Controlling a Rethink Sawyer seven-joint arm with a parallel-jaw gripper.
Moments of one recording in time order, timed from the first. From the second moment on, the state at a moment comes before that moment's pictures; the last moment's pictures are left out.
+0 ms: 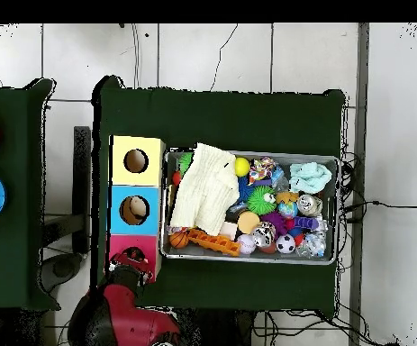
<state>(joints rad) 0.20 -0.70 0.00 2.33 0.34 -0.48 2.06</state>
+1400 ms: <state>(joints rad) 0.22 -0.73 -0.03 2.33 0.32 -0.40 2.06</state>
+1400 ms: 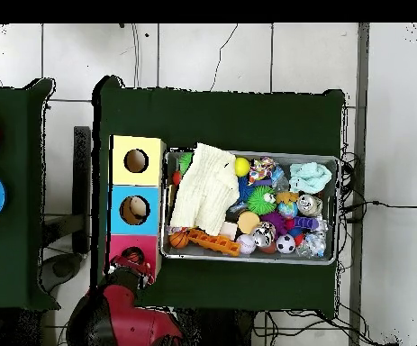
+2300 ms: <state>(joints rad) 0.23 -0.75 -0.04 2.34 0.32 -0.40 2.06</state>
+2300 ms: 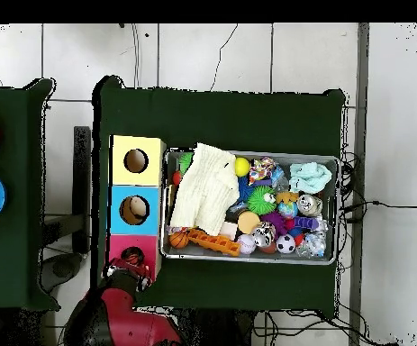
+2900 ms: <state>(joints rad) 0.24 -0.79 -0.04 2.36 0.32 -0.37 2.06</state>
